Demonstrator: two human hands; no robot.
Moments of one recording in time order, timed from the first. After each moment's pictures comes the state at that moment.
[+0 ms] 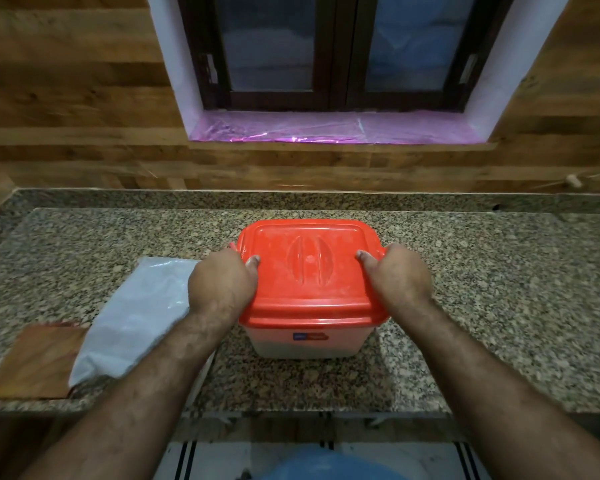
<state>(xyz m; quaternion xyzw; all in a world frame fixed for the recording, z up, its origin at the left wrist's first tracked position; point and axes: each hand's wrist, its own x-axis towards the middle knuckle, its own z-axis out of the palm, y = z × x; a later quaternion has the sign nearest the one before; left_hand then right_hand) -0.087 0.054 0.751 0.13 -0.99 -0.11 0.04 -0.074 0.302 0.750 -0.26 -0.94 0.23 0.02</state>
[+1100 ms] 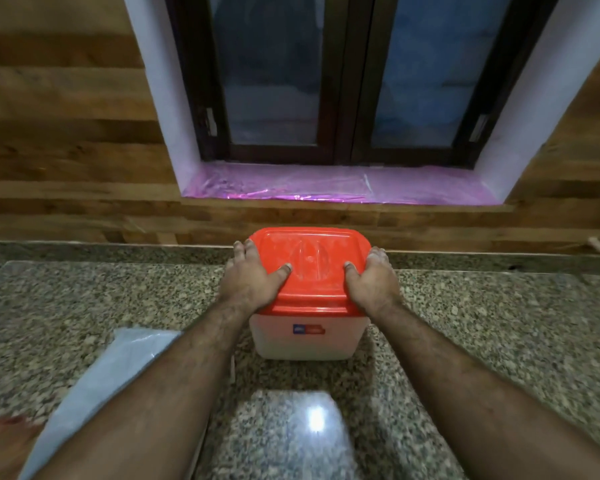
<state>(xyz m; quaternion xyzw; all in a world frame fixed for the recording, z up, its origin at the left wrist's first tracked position) -0.283 0.077 0.732 0.05 -0.97 -0.24 0.01 -0.265 0.307 0.721 -0.17 -0.94 0.27 0.10</state>
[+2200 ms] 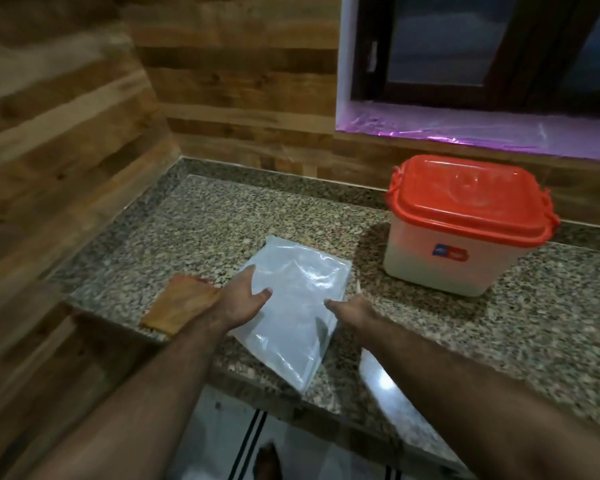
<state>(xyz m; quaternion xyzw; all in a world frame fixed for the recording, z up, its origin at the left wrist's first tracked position) -0.086 -0.207 0.621 0.17 -0.93 -0.32 -0.06 -0.136 0.045 0.589 -0.17 -0.81 0.50 -0.26</state>
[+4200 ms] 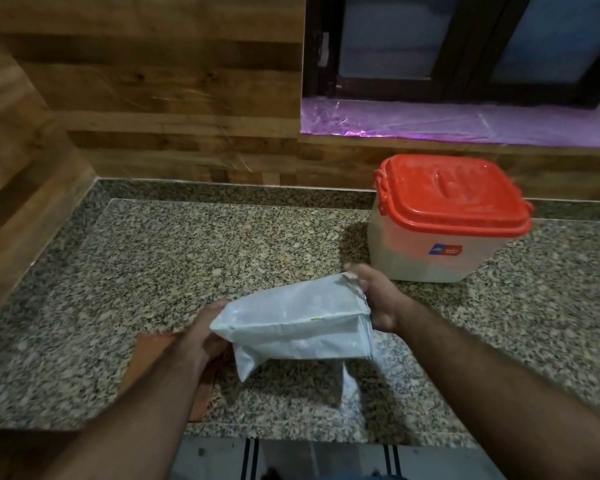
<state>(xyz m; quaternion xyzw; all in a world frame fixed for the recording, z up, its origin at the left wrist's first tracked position) -0.174 -0.305 0.564 0.24 -0.63 -0.72 -0.19 -0.190 0.034 0.638 -0.22 -0.52 0.75 -0.33</state>
